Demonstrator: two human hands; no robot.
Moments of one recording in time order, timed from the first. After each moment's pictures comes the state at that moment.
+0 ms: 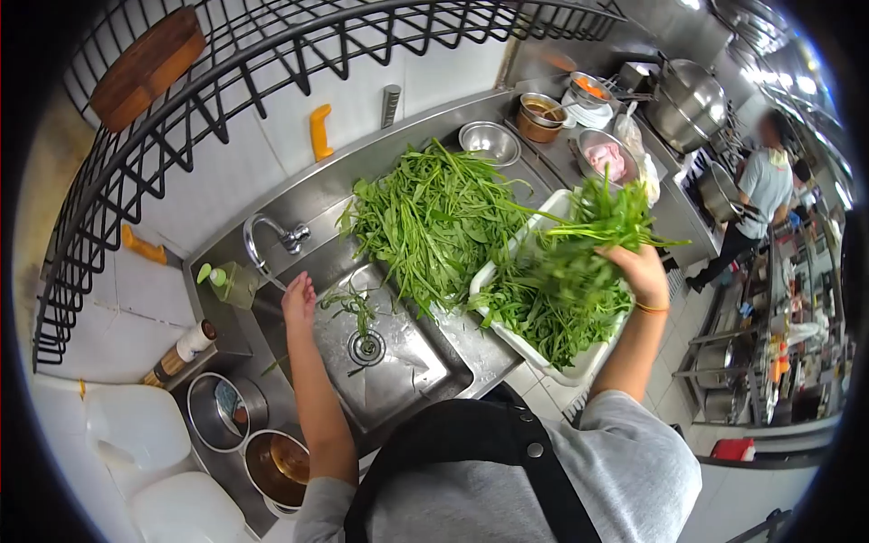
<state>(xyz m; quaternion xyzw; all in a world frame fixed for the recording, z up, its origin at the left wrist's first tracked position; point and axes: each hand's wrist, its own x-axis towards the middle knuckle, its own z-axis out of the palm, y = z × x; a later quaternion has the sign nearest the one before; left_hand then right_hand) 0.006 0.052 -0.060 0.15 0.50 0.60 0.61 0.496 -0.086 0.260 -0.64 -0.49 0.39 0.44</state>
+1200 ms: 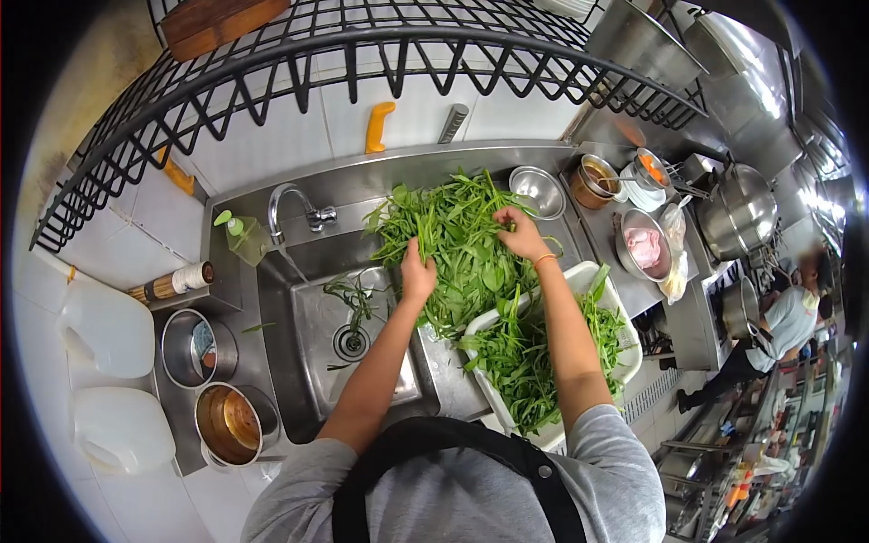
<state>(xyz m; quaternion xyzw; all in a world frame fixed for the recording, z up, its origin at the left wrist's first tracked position) 0.251 0.080 -0.018 0.52 0.65 0.52 0.19 0.461 0.165 0.075 -0.50 -0.77 0.30 0.25</state>
